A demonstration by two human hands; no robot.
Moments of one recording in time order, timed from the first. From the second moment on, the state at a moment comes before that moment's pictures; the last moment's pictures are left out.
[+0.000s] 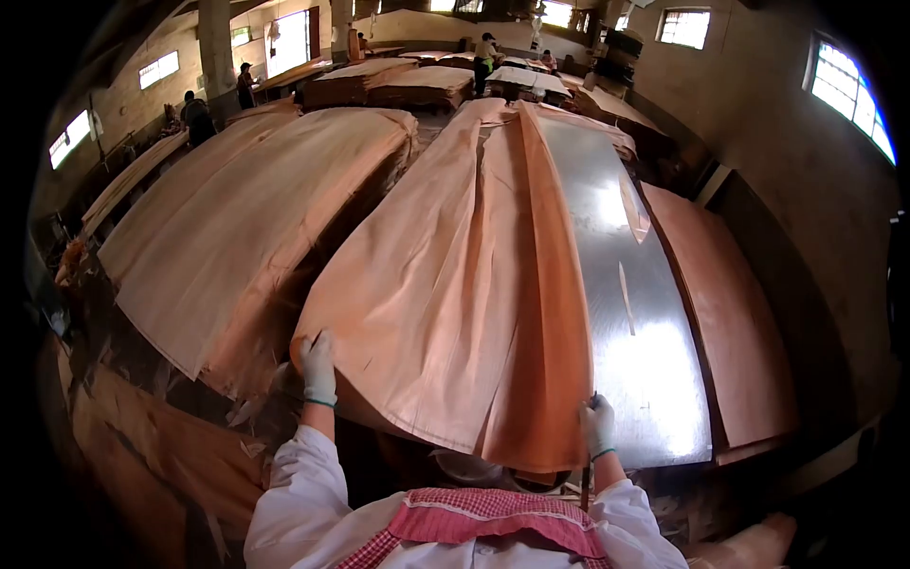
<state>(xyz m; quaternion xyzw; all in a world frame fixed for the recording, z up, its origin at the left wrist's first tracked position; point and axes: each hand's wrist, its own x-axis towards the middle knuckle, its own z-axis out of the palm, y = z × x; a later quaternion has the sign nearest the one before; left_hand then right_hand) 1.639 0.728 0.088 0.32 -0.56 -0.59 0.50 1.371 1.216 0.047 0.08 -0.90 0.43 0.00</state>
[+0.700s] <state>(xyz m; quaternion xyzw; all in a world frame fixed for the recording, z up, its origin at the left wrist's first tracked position) 1.543 0.811 0.436 0.06 -0.62 -0.45 0.63 1.389 1.187 0.120 0.06 -0.76 0.64 -0.09</state>
